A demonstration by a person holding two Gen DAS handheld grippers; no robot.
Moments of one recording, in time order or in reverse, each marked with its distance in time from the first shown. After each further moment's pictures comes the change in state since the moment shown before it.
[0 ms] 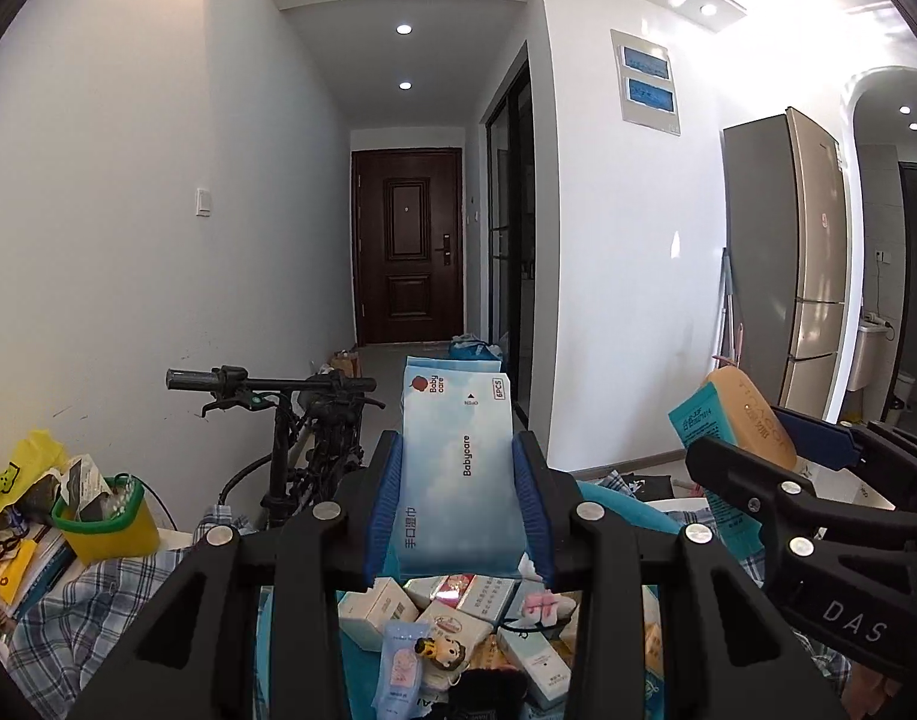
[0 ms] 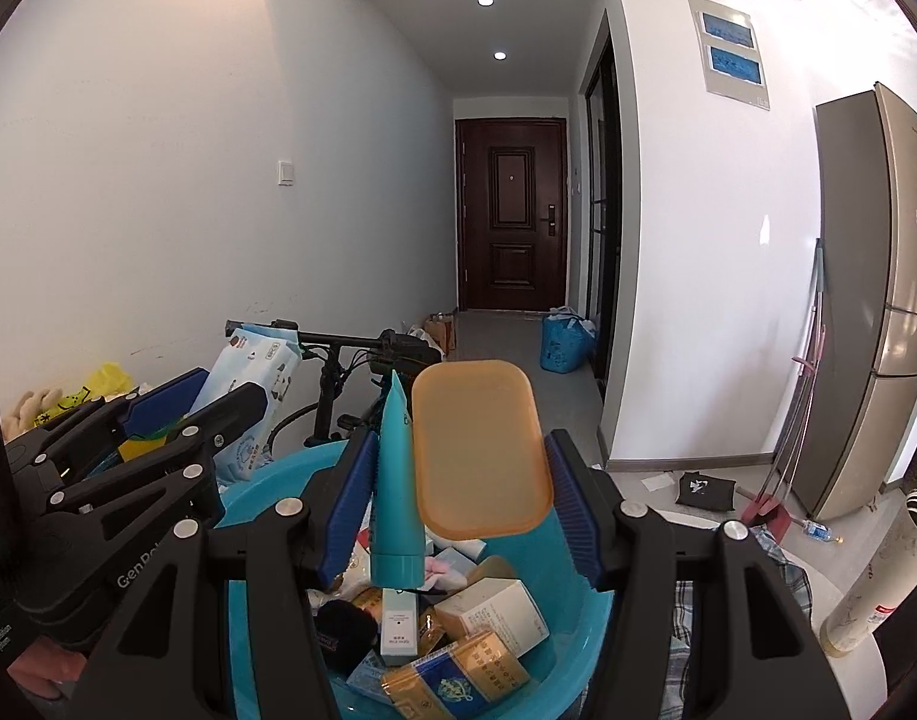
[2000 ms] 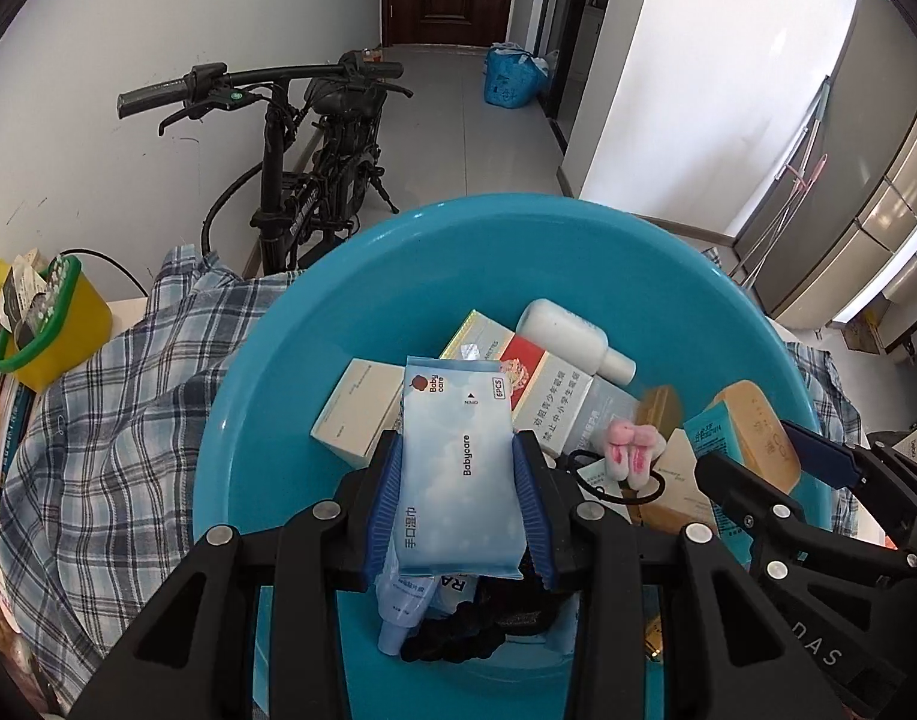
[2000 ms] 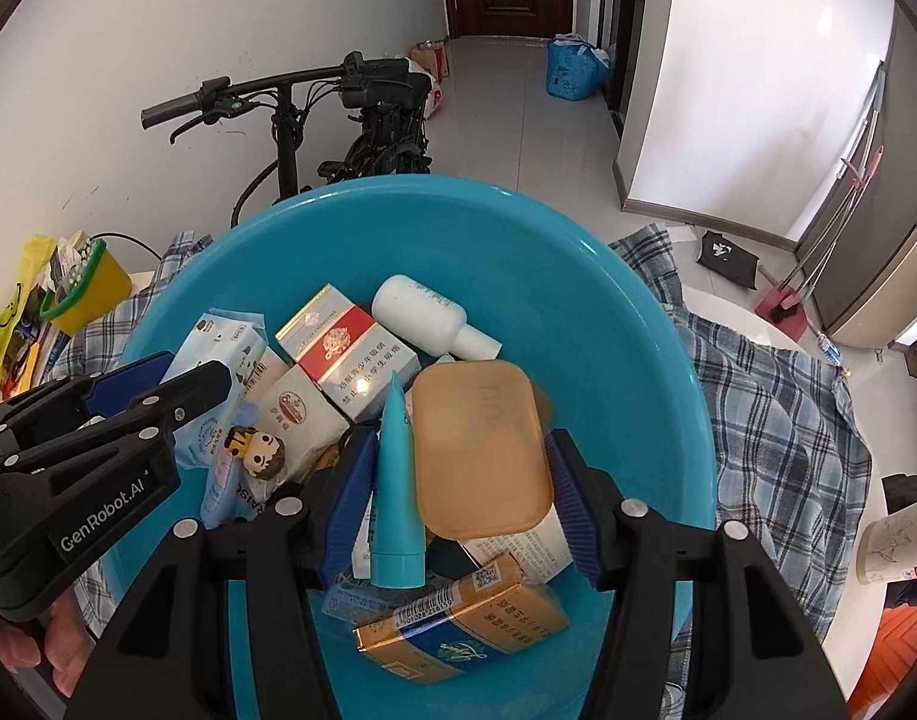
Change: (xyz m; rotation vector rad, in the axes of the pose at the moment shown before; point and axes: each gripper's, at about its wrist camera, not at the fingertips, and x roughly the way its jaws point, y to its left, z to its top) left arm 0.142 0.040 -0.063 -0.138 0.800 0.051; right arm 0.150 -0.013 -0.031 0.063 0.739 0.017
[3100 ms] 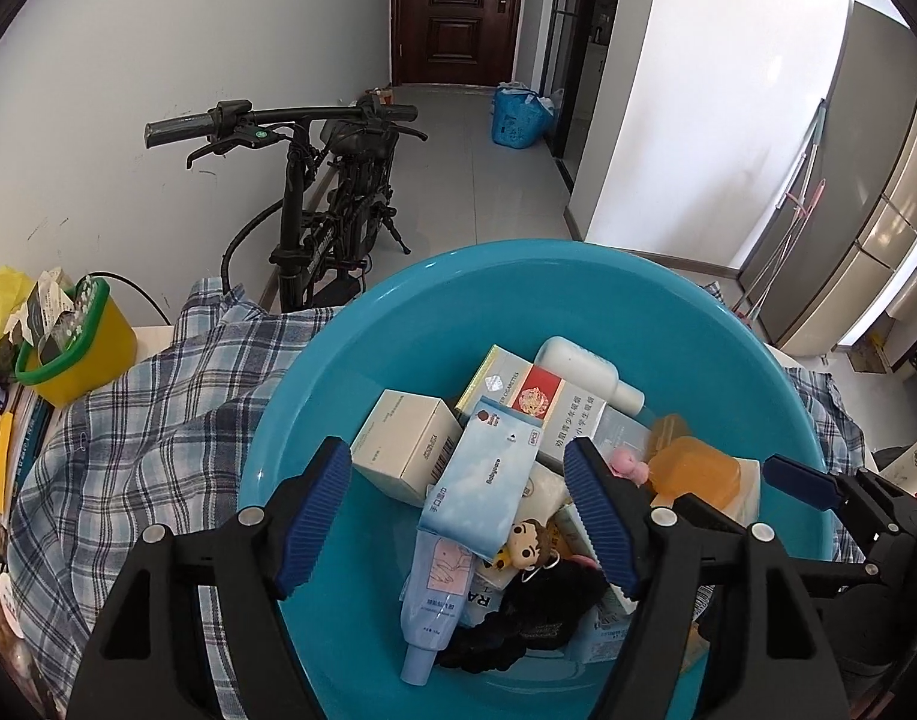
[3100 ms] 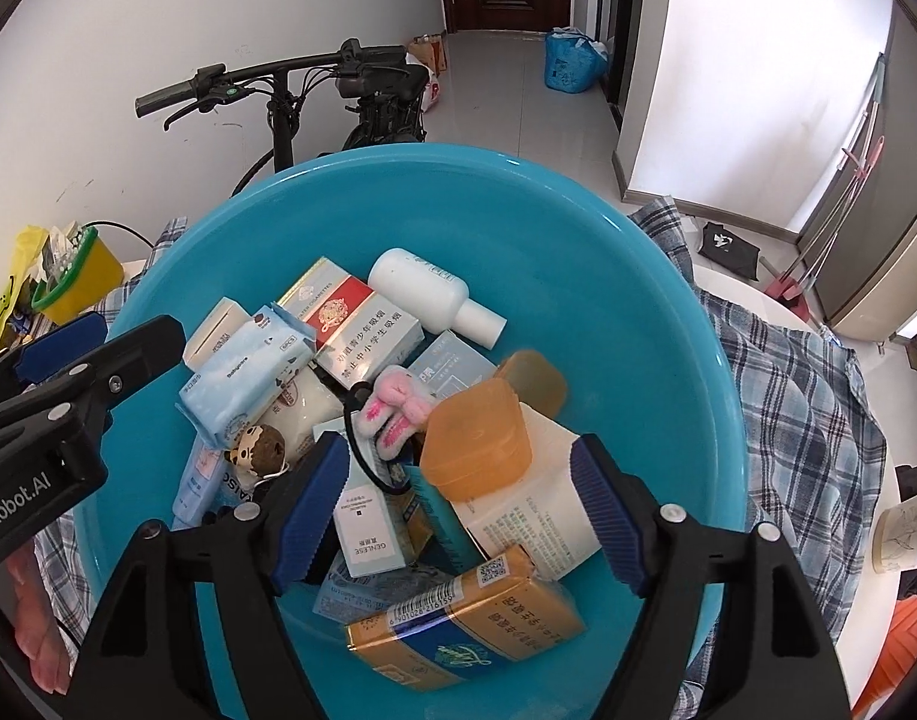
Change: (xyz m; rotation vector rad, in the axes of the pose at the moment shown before) left arm -0.025 0.012 -0.002 -0.004 -0.116 0.017; right arm 0.011 0.001 -0.014 0.011 0.001 -0.005
